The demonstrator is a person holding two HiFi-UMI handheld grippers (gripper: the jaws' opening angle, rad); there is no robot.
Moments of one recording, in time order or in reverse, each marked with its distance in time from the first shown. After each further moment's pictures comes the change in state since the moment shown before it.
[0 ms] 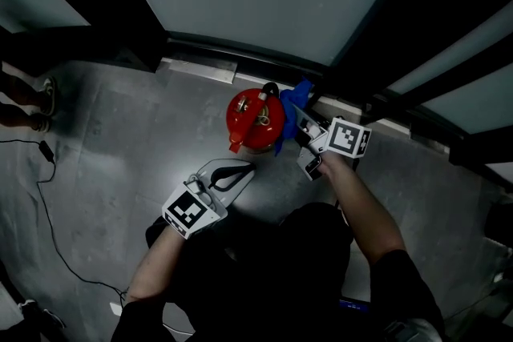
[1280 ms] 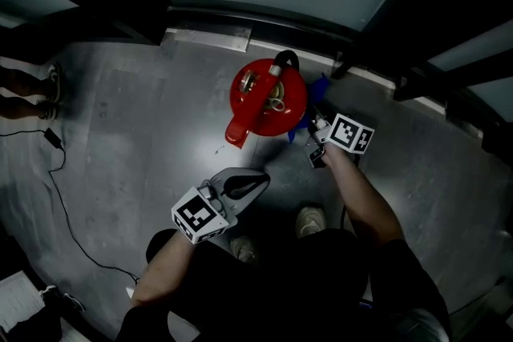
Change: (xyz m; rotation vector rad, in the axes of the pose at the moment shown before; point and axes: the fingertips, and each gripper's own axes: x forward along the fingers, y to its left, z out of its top) left arm 0.005 -0.025 -0.104 -0.224 0.125 -0.081; right arm 0.017 -0.166 -0.098 0.069 -0.051 -0.211
